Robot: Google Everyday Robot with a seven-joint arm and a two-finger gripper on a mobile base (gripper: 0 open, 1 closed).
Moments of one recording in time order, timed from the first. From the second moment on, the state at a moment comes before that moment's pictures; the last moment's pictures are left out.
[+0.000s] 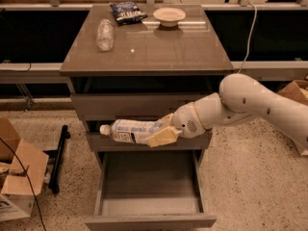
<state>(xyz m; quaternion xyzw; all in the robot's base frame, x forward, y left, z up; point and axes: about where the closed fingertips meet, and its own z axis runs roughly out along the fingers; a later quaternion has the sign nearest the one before) 0.504 -0.009 0.743 -0.48 0.73 0.41 0.26</state>
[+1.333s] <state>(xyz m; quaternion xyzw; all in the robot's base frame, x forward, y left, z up) 0.566 -0.038 0.613 -0.44 0.75 0.42 0.27</state>
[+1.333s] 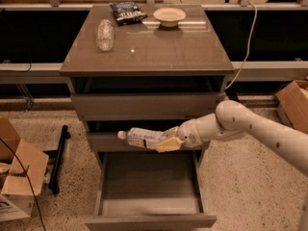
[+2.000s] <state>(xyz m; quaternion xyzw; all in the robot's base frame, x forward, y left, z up) 0.576 -0.036 0.594 -0.43 0.75 0.43 0.26</state>
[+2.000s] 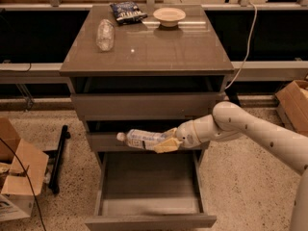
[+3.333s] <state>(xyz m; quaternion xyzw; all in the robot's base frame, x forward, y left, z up) 0.599 -0.044 0.414 -0.38 0.73 0.51 0.24</state>
